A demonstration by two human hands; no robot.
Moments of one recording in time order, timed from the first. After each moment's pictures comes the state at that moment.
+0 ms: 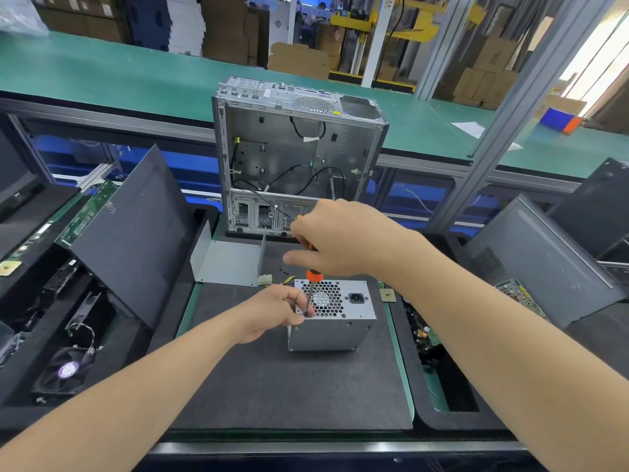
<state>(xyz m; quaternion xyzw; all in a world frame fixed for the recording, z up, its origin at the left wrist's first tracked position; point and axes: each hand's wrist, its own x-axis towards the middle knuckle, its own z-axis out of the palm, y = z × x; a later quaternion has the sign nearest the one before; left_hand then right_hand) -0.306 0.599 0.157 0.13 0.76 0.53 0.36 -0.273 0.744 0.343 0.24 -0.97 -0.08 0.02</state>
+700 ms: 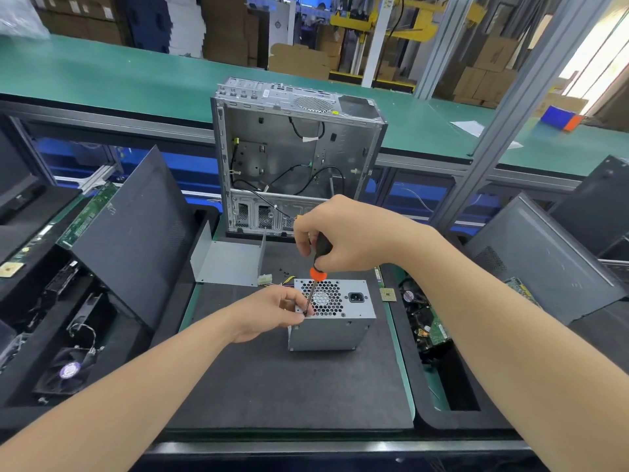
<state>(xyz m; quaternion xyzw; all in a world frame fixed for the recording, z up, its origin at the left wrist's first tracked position) -0.307 0.592 0.155 0.18 0.75 0.52 0.35 -0.270 0.760 0.359 0.27 -0.96 0.06 -0.07</state>
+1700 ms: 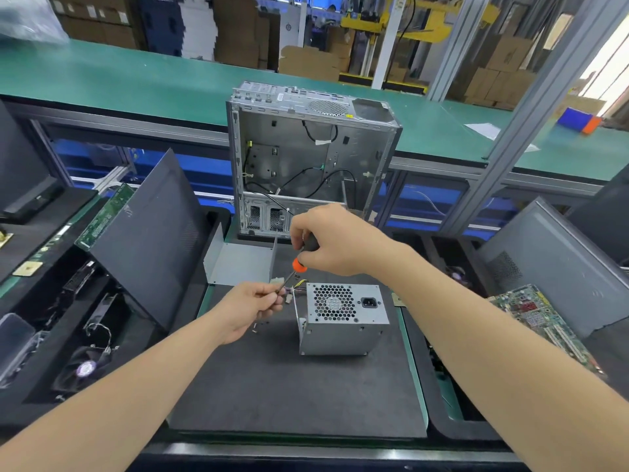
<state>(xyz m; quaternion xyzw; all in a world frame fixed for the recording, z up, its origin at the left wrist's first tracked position) -0.330 0.551 0.124 0.00 0.69 0.67 0.28 -0.300 0.739 0.318 0.22 -0.97 0.14 -0.02</state>
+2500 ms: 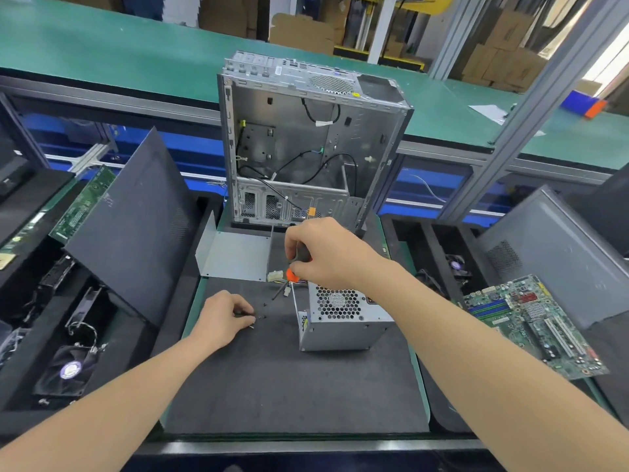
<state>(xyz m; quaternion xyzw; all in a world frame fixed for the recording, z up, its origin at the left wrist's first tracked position) -0.343 0.515 0.061 0.06 0.93 0.34 0.12 -0.318 0.729 0.269 0.18 -0.97 0.17 -0.05</state>
